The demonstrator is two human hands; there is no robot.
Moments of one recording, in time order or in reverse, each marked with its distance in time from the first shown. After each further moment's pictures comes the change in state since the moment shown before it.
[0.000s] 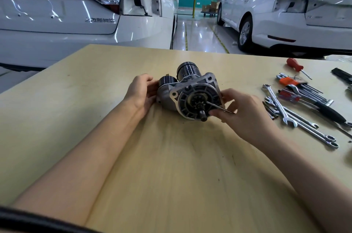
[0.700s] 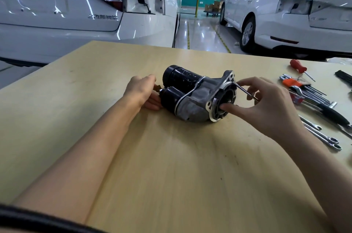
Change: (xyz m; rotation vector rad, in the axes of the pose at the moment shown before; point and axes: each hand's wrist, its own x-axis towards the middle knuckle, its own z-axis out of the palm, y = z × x) left_hand 0.007 0.004 -0.014 0.535 0.053 0.058; right_hand -0.002 -0.003 -0.029 -0.119 0.144 -0.053
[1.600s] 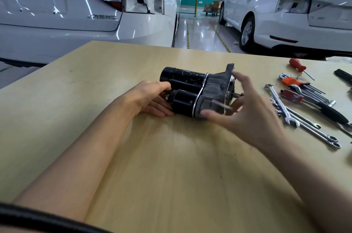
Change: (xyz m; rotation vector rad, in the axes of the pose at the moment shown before) left_hand -0.023 0.010 0.001 0.117 -0.345 -0.079; right_hand -0.016 -0.027 0.016 0.073 -0.072 0.064
